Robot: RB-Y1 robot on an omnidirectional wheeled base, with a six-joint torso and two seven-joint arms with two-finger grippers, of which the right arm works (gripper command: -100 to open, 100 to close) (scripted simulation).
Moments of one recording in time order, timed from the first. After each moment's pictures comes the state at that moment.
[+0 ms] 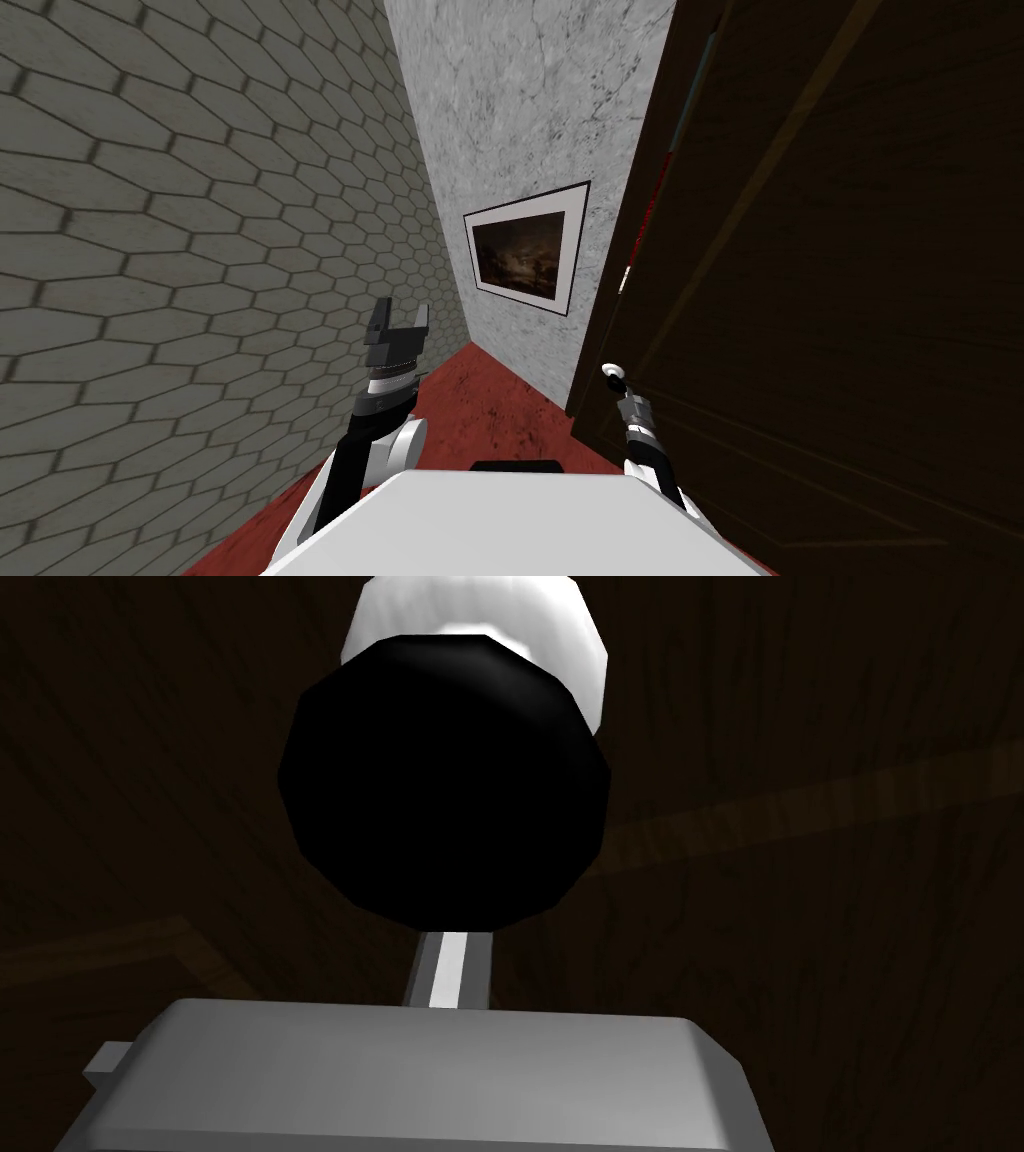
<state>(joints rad) 0.00 -0.22 -0.30 -0.69 -0.25 -0.83 -0.33</state>
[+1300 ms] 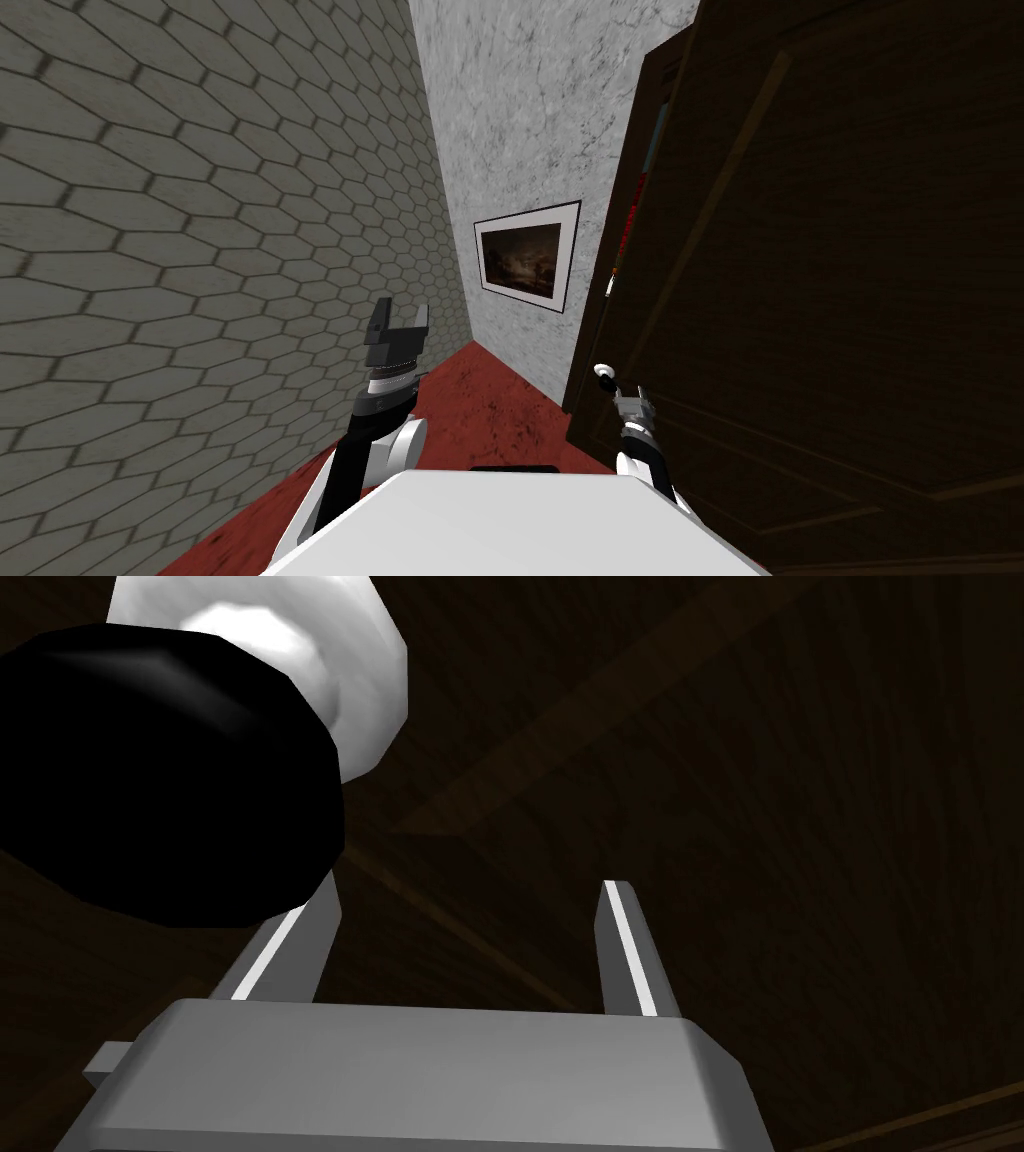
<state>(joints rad) -0.02 -0.20 -0.28 -0.68 -0.38 -0.85 -0.61</state>
